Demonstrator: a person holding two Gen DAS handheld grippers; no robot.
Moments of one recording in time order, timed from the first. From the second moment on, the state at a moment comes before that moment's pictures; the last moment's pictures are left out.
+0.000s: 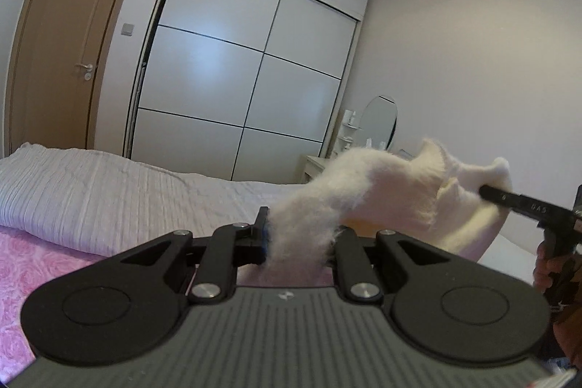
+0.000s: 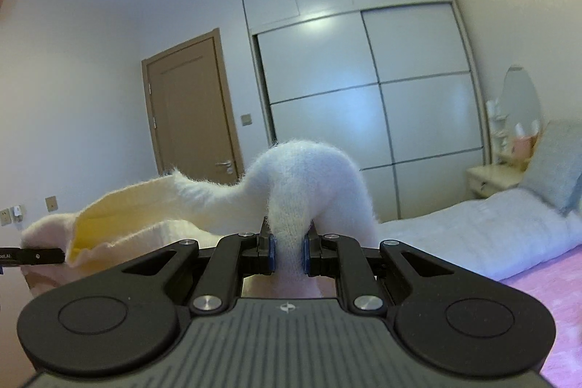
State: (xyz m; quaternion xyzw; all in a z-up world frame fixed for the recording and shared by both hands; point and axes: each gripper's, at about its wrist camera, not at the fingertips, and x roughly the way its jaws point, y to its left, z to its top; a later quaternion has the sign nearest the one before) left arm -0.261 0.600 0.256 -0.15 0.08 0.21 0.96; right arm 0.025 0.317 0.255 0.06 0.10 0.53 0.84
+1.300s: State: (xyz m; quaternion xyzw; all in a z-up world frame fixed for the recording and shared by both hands) left arm -0.167 0.601 -0.106 -0.45 0.48 0.34 0.67; right arm 0.156 0.284 -0.111 -0.09 0.65 0.31 0.69
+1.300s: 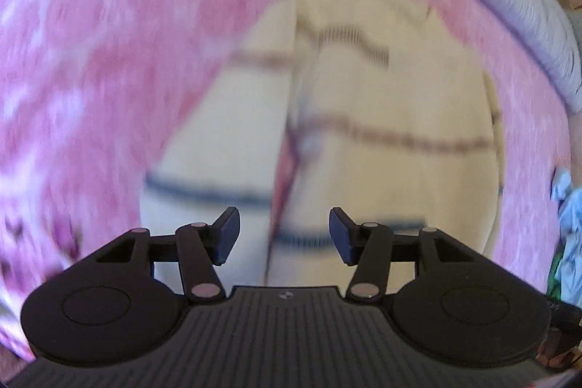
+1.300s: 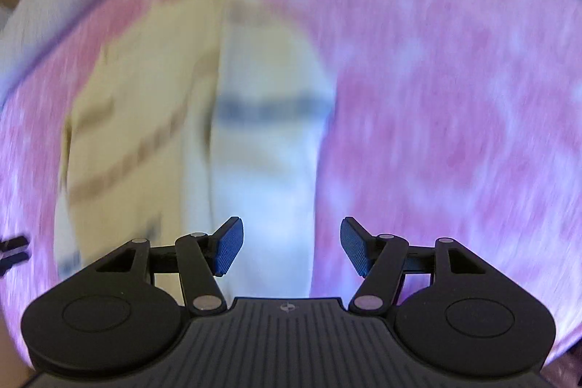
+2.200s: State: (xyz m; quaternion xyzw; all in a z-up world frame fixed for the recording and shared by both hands) left arm -0.203 0.459 -0.140 -0.37 0.52 0.44 0.64; right arm 0.291 0.087 -0.047 -0.06 0.52 0.10 0.84
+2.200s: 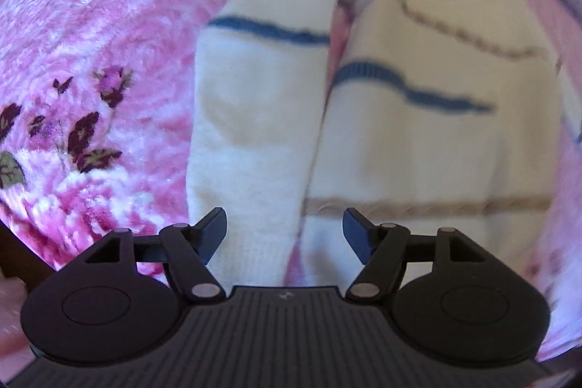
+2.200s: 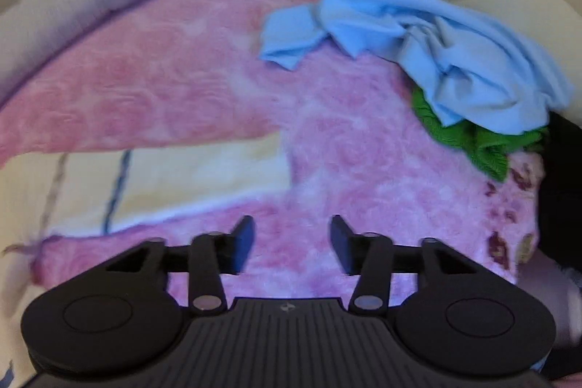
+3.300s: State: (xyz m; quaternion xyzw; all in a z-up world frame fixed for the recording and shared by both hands) left arm -0.363 0.557 -0.097 -0.54 0.31 0.41 0.66; right arm 0.053 0.210 -0.110 -0.07 0.65 0.25 0.72
